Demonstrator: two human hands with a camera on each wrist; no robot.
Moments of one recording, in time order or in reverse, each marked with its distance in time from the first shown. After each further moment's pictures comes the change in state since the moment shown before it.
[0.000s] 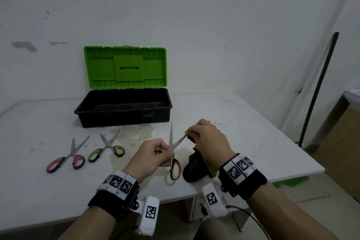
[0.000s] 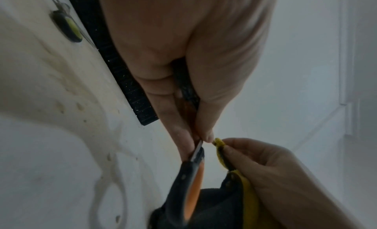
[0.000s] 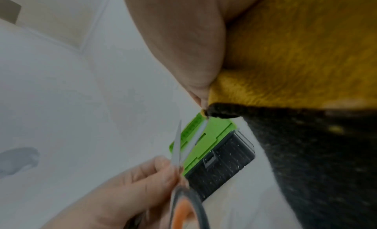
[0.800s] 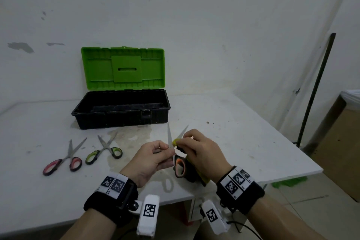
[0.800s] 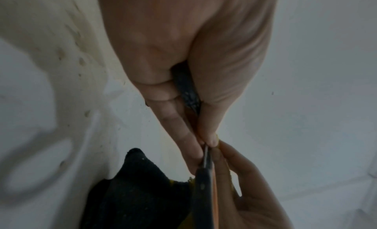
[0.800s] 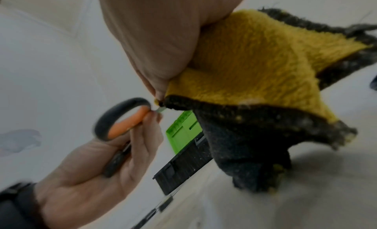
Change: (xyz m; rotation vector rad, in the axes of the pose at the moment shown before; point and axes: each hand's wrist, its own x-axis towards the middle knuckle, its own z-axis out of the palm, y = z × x) left_hand -0.001 0.004 0.008 -0.372 -0.037 -0.135; right_hand -0.025 0.005 0.023 0.152 0.249 -0.407
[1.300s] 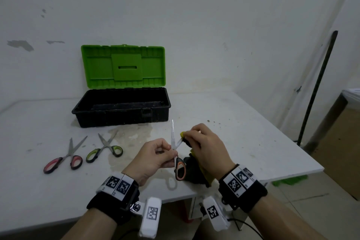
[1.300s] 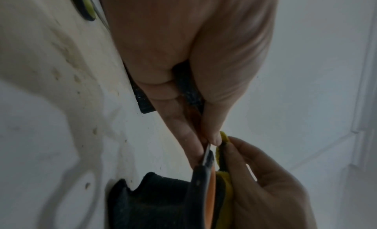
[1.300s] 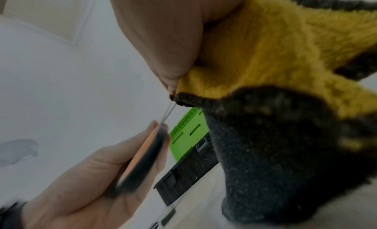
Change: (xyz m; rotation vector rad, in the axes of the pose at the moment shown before) left_hand 0.003 -0.005 -0.001 0.189 -0.011 0.075; right_hand 0.002 0.005 -0.004 -0.031 0.018 0.167
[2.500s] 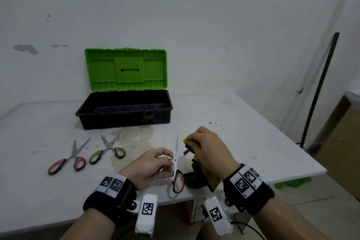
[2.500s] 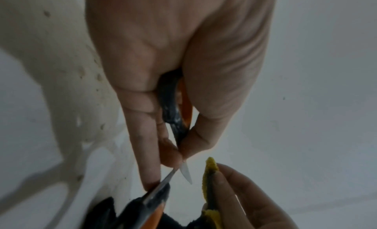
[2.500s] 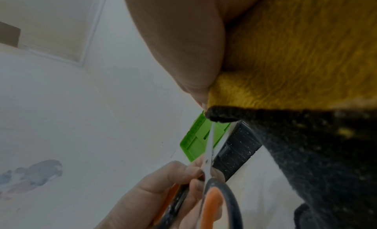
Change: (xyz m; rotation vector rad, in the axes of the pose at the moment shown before) left_hand -0.005 0.001 -0.009 -0.105 -0.068 -0.315; right_hand 0.010 -0.015 -0.018 -0.010 -0.308 0.259
